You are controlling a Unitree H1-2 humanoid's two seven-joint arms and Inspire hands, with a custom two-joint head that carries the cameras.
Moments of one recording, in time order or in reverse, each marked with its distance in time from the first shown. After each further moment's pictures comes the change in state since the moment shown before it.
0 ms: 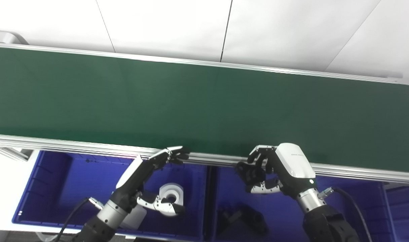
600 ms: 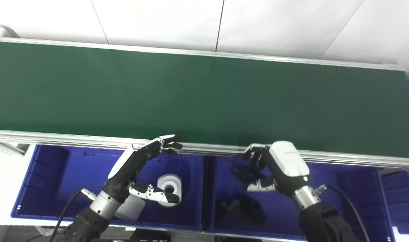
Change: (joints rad) left arm 0.017 -0.026 0.076 -0.014 -0.031 0.000 -0.097; right arm 0.062 -0.013 0.036 0.019 -0.012 -0.060 -0.046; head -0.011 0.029
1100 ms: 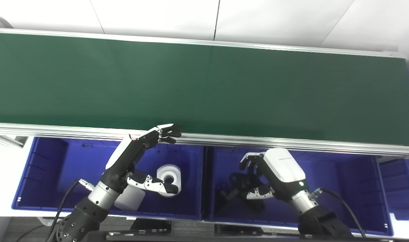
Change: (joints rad) left arm 0.010 -0.009 0.014 -0.029 0.000 0.001 -0.033; right arm 0.081 -0.033 0.020 -0.035 -0.049 -0.009 -0.030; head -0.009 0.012
